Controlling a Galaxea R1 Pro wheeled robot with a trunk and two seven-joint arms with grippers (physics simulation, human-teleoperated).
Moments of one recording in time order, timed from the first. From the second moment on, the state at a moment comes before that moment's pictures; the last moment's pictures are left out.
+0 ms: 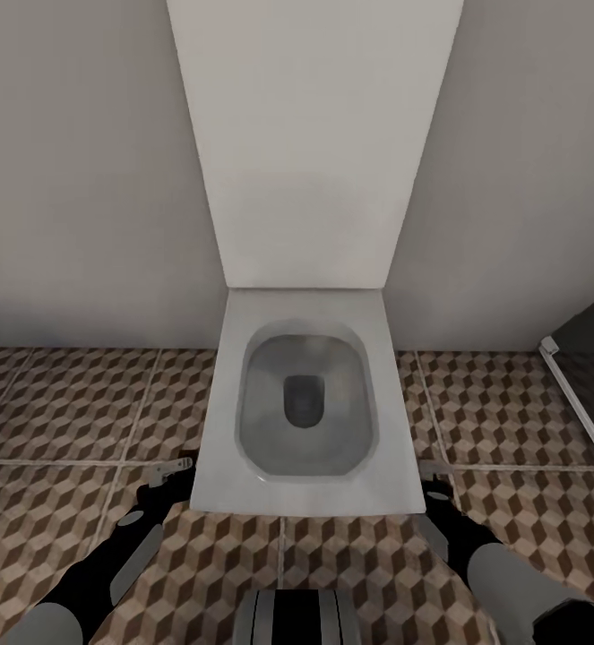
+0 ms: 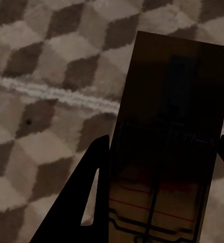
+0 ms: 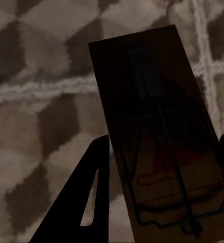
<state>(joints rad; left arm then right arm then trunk) -0.52 0.19 -0.36 -0.77 0.57 0.03 0.26 -0.74 -0.08 0.39 -0.34 -0.46 0.05 -0.32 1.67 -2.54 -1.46</state>
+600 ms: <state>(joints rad) -0.52 0.18 -0.36 -0.76 0.57 0.03 0.26 -0.74 -0.11 0.29 -0.33 -0.45 0.04 -0.32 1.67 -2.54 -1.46</state>
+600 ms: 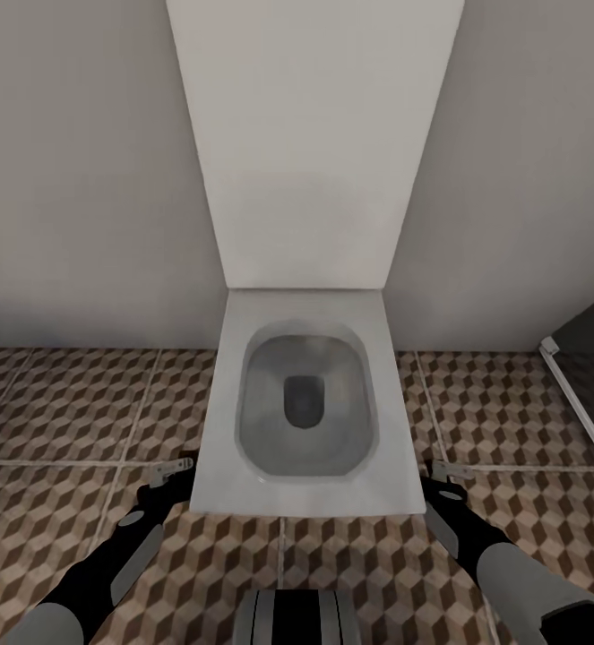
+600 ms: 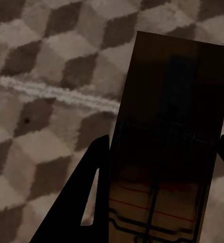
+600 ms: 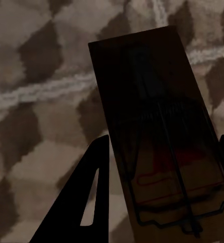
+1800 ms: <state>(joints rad) -0.52 0.18 -0.36 -0.76 0.57 0.03 0.26 -0.74 -0.11 0.29 -0.33 -0.45 0.04 -0.32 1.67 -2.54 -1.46</state>
